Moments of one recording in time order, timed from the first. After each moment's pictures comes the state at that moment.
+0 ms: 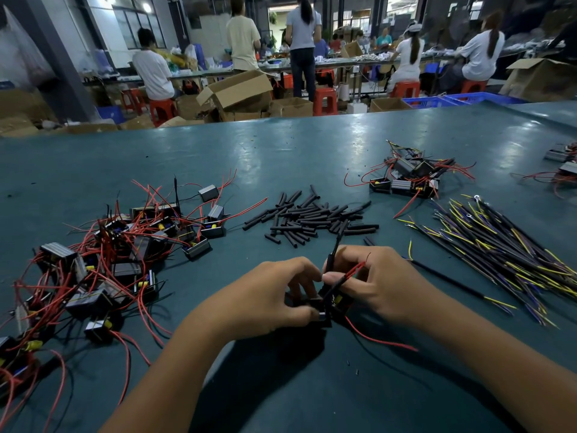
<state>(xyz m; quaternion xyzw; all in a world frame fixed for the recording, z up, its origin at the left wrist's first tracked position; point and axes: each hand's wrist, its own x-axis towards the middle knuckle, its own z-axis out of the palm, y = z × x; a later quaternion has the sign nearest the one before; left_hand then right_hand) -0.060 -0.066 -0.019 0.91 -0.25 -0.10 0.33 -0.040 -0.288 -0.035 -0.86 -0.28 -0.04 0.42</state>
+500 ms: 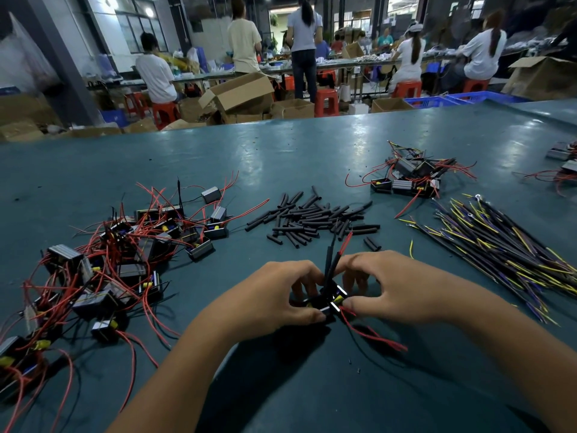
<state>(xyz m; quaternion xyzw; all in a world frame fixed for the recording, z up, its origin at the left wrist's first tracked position) -0.060 -0.070 -0.021 0.92 -0.25 -0.08 0.31 -0.046 -0.303 -0.010 -0.91 -0.32 0.08 0.25</state>
